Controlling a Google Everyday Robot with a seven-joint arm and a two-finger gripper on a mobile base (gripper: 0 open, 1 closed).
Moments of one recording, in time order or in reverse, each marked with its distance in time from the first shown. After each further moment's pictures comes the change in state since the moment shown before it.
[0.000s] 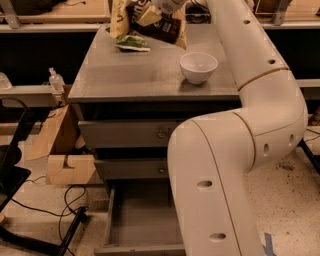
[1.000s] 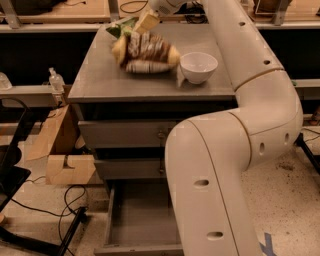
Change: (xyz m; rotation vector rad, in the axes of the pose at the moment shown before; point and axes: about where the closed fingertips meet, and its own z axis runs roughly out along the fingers) arm 0.000 0.007 0.012 -0.017 -0.002 0.002
